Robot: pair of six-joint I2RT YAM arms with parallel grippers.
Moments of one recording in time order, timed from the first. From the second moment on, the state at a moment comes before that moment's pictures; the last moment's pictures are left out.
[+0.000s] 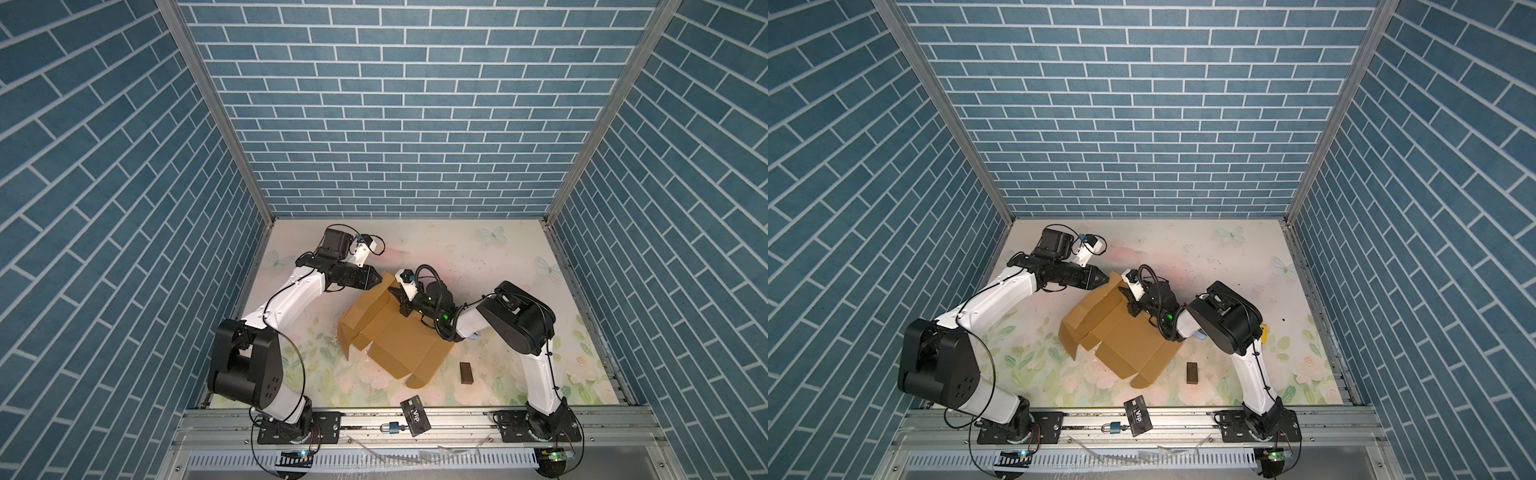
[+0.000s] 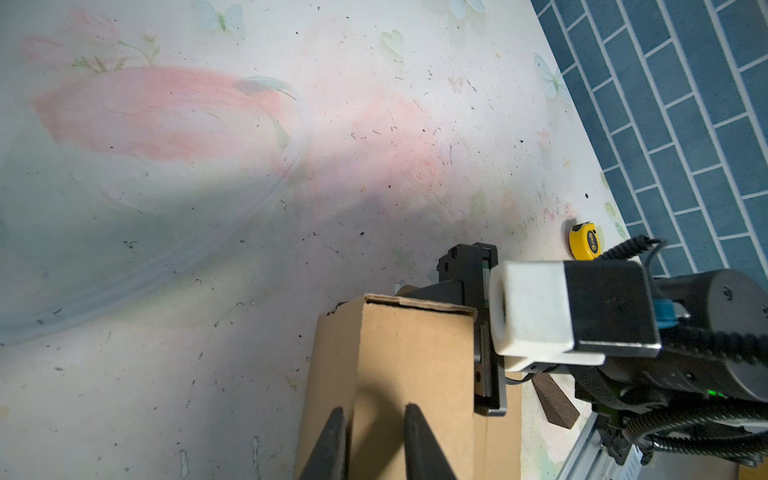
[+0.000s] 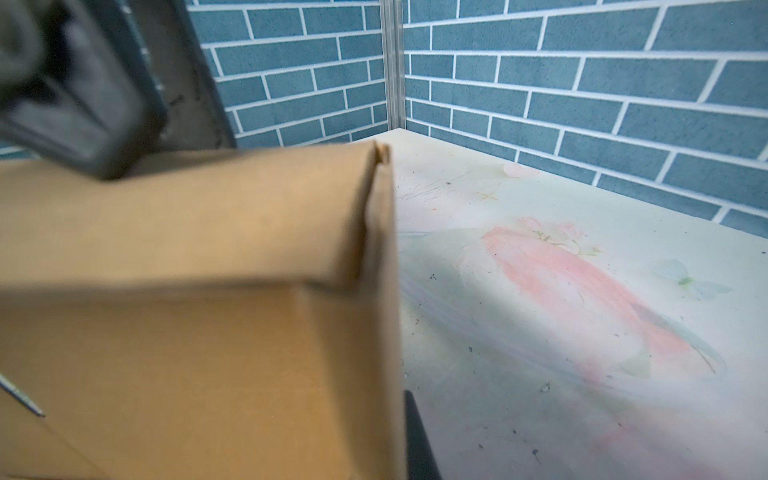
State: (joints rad) left arm -0.29 1.54 1.18 -0.59 0.54 -0.08; right arm 0.82 2.11 0.89 1.05 -0.22 0.02
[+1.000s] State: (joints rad) left arm -0.30 1.51 1.13 -0.52 0.51 -0.10; right arm 0.82 2.04 0.88 1.02 -0.21 0.03
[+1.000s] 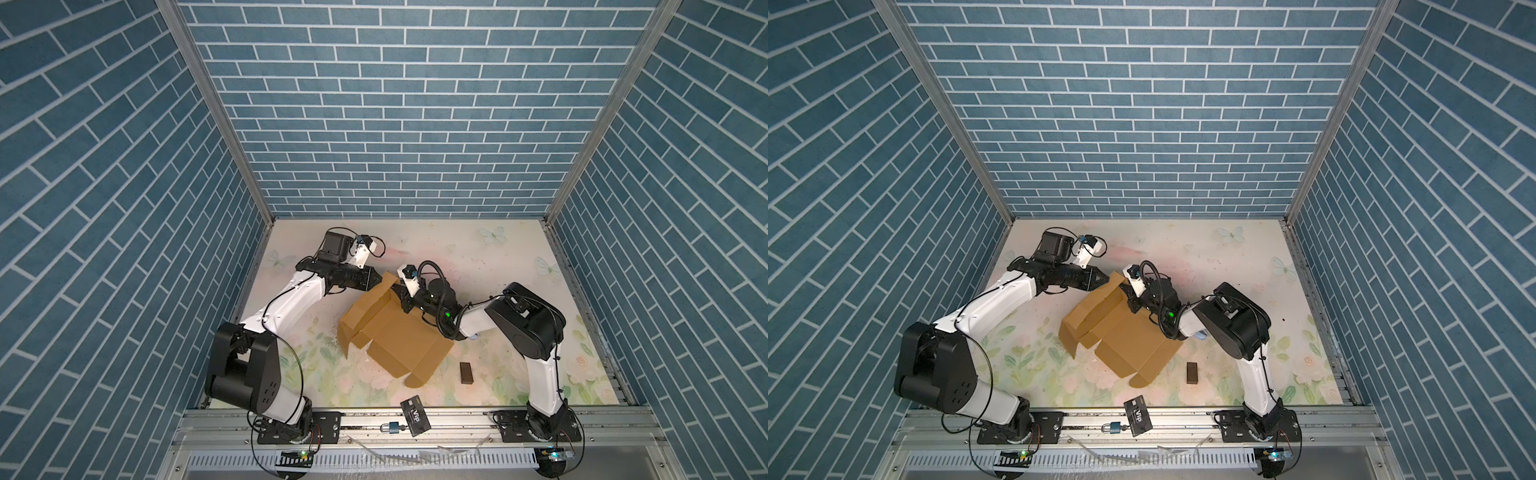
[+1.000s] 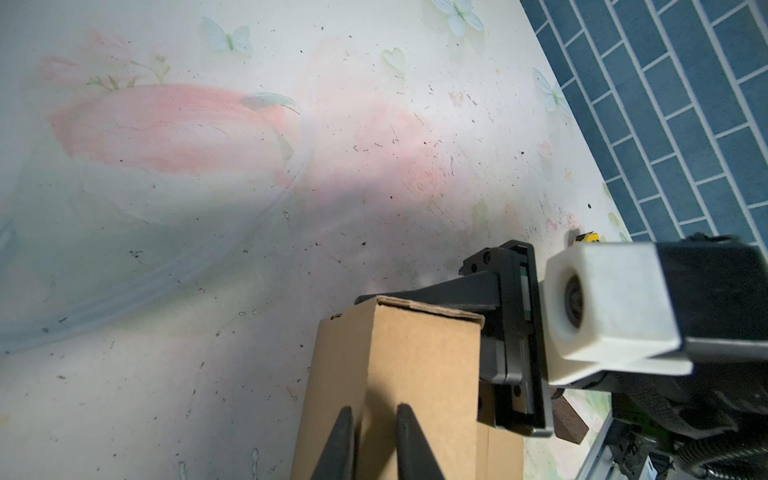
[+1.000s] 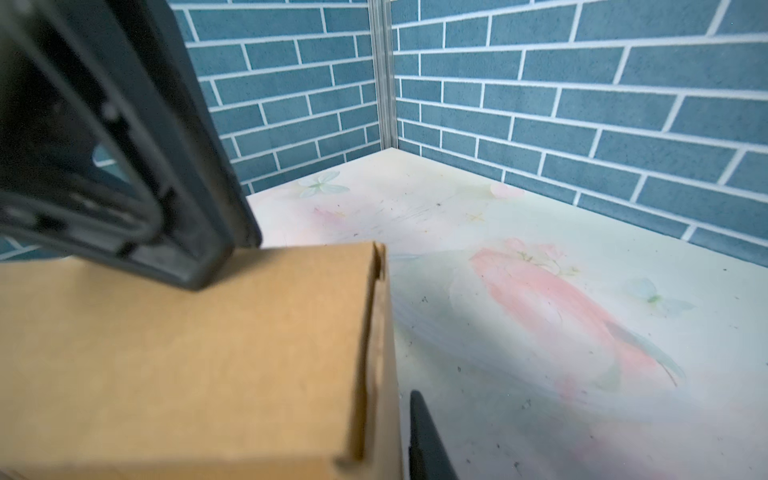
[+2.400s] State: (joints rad) left arm -0.30 1.50 1.12 -0.49 0.50 -0.12; right arm 0.82 1.94 0.85 1.00 -0.18 0.00
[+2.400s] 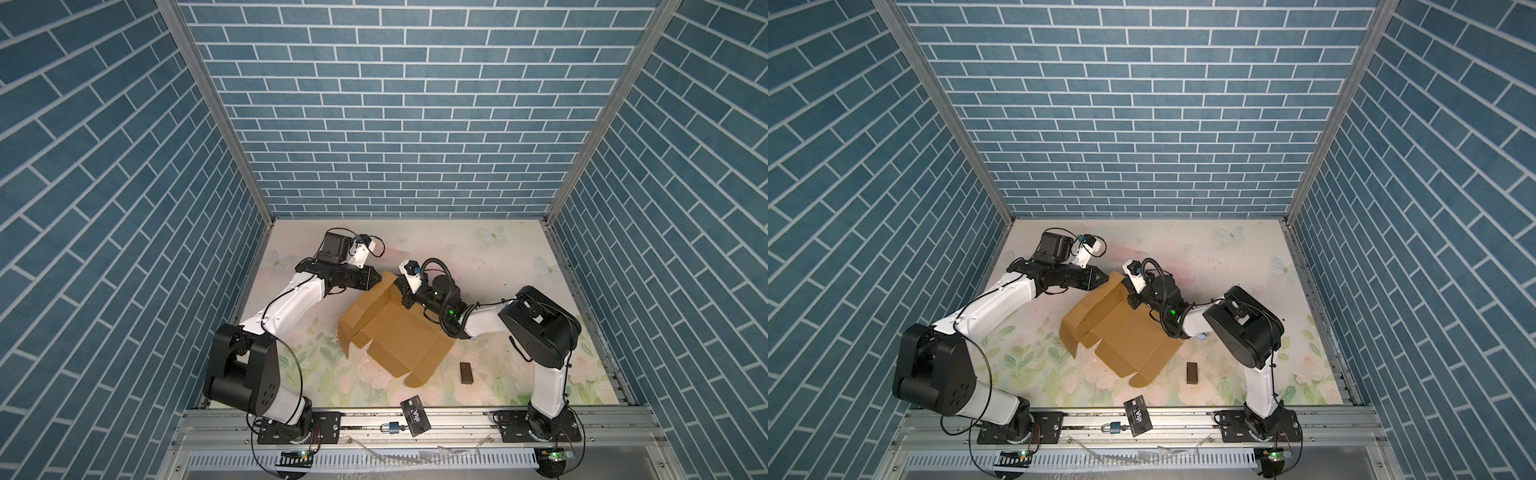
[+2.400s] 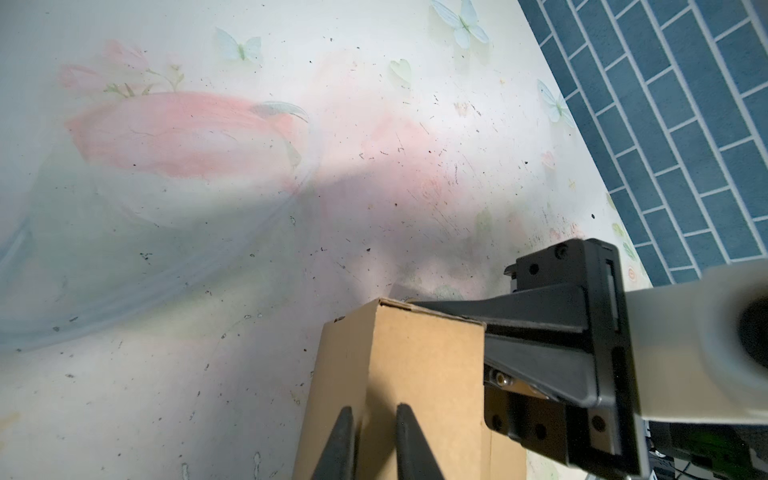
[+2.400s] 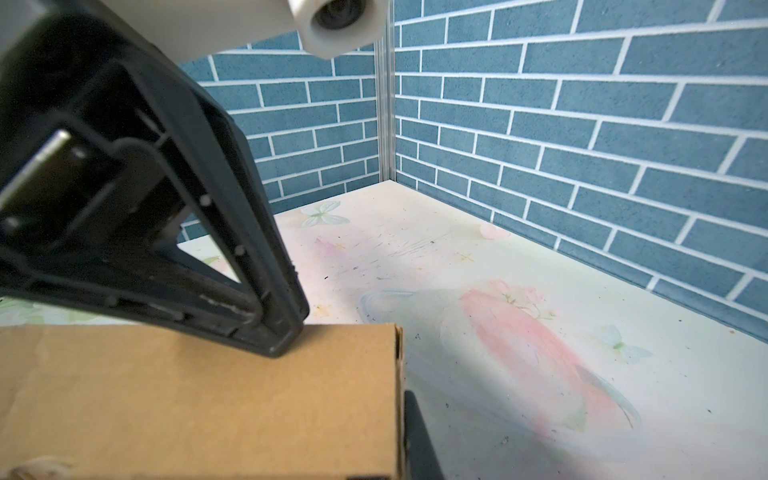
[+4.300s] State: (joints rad) left arm -0.31 1.50 1.12 -0.50 0.49 -0.14; right arm 0.82 2.14 0.81 1.05 -0.15 0.08
